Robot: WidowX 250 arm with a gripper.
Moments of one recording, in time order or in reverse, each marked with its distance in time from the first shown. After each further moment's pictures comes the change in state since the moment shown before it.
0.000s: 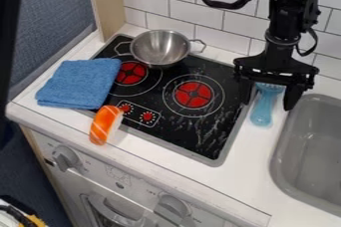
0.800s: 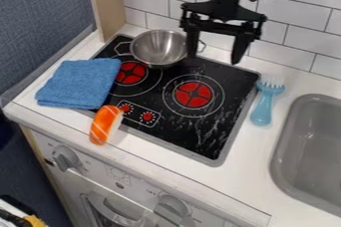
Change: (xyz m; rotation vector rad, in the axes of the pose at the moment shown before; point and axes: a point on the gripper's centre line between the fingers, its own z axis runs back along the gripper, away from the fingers) arm 0.012 0.087 0.060 0.137 0.030 0.093
